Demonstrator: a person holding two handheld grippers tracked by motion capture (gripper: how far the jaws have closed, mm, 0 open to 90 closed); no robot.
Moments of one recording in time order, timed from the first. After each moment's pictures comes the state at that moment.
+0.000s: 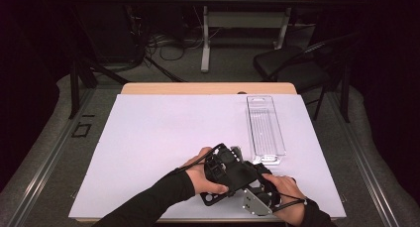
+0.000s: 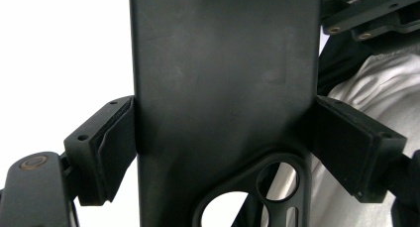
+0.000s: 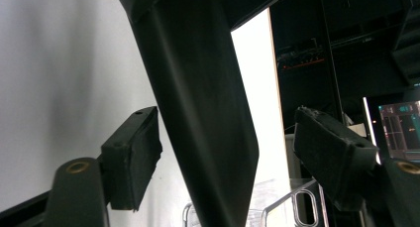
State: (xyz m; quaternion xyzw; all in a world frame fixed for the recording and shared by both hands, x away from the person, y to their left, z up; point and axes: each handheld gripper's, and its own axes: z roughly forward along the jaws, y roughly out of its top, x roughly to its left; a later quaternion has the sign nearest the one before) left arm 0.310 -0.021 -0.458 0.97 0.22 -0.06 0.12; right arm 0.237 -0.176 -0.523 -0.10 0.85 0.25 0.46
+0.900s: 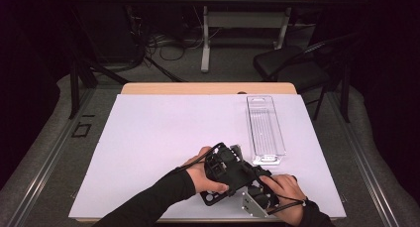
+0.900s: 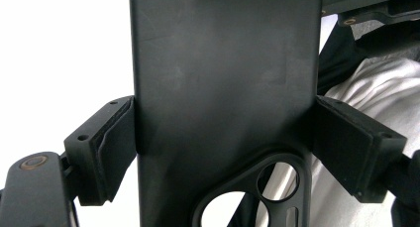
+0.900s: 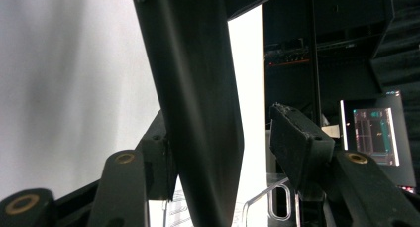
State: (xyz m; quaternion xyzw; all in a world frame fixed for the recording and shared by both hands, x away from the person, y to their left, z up) left arm 0.313 -0.020 -0.460 0.96 0.24 -0.08 0.12; right arm 0.237 -0.174 -0.526 -0.13 0.83 0.22 0.49
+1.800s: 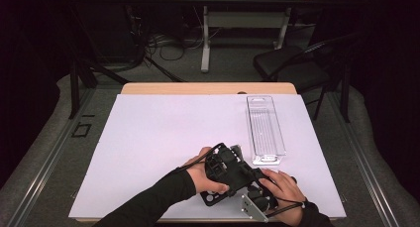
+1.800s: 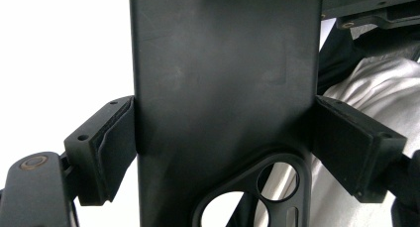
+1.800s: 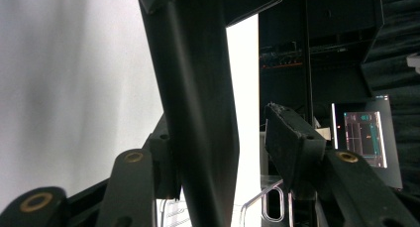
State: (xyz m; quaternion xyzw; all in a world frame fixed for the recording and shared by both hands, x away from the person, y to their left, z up) left arm 0.313 -0.021 -0.461 0.96 0.24 -0.08 0.11; right arm 0.232 -0.173 -0.528 -0.14 0.82 0.21 0.51
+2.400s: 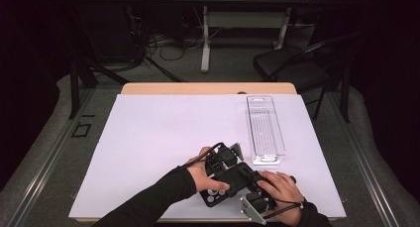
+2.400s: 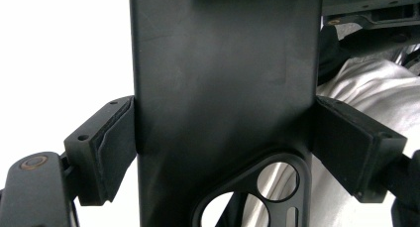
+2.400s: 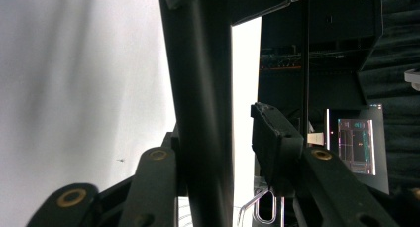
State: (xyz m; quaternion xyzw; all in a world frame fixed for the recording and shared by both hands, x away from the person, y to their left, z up) left arm 0.318 -0.022 -0.464 0.96 0.24 -0.11 0.11; right arm 0.233 -0.171 -0.532 -0.17 0.82 0.19 0.51
